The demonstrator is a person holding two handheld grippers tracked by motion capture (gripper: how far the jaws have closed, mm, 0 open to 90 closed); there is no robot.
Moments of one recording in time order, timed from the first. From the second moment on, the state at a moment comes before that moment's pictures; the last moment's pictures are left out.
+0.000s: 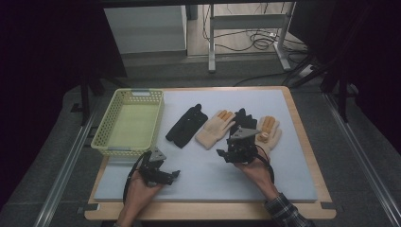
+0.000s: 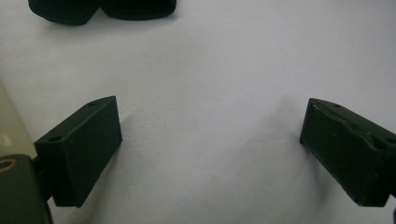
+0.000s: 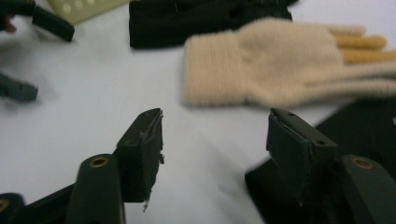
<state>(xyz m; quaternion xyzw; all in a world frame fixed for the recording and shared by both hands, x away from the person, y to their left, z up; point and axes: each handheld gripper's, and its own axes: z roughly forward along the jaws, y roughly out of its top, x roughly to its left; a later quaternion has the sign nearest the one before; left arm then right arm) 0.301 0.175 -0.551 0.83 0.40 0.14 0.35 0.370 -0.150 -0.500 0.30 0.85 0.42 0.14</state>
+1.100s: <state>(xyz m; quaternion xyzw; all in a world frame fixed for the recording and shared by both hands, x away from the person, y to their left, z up) 0.301 0.175 -0.551 0.83 0.40 0.14 0.36 0.464 -0.027 -0.512 0.31 0.87 0.37 0.14</state>
